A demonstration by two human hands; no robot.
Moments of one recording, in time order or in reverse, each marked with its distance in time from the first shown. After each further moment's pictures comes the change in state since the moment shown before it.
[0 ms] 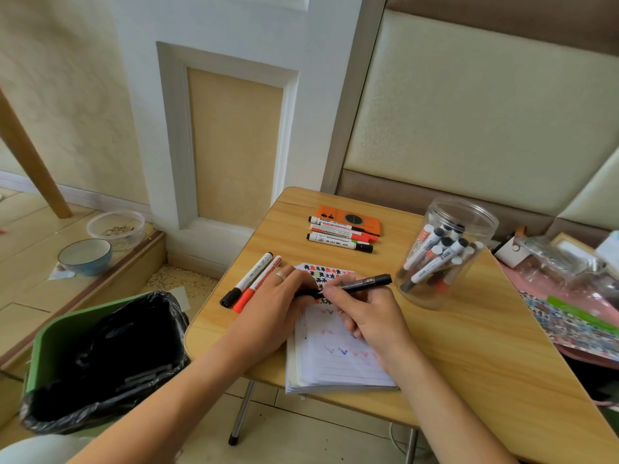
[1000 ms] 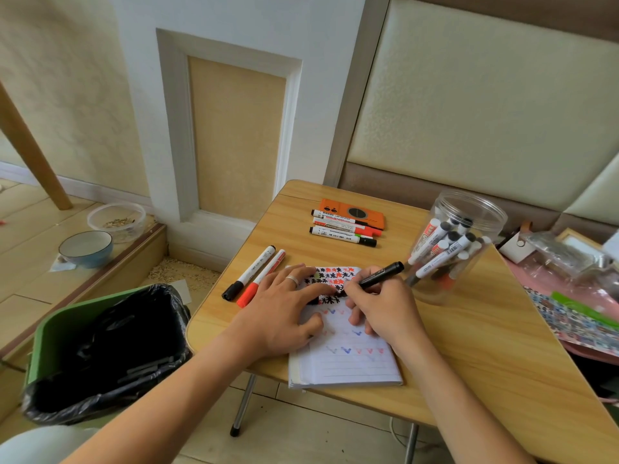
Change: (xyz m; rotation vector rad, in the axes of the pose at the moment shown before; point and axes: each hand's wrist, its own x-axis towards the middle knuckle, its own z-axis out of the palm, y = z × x) left_hand 0.004 -0.006 0.006 0.243 -0.375 -0.045; right_hand 0.008 -0.001 -0.013 -0.374 0.136 0.045
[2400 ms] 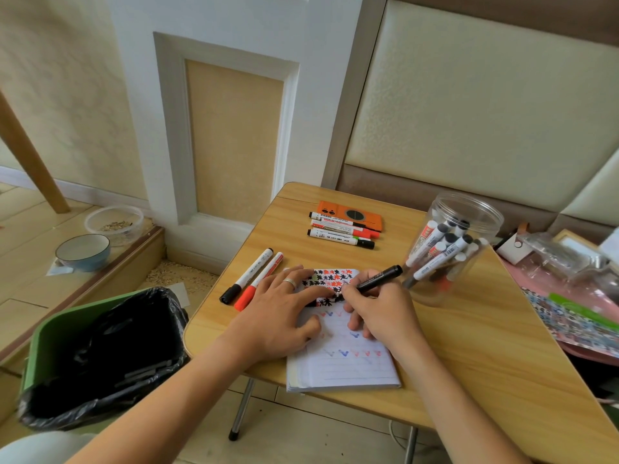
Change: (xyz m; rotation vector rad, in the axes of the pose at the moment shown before) left_hand 0.000 -0.001 0.000 0.000 -0.004 -0.006; right_hand 0.000 0.003 0.001 0.039 -0.005 0.004
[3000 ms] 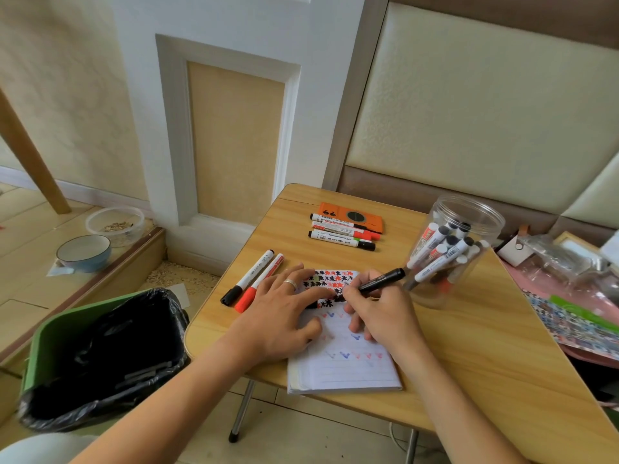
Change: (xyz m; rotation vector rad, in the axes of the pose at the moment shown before) left_hand 0.000 0.000 -0.001 -0.012 0.003 0.005; right_hand -0.002 -0.001 0.001 0.029 0.010 -0.020
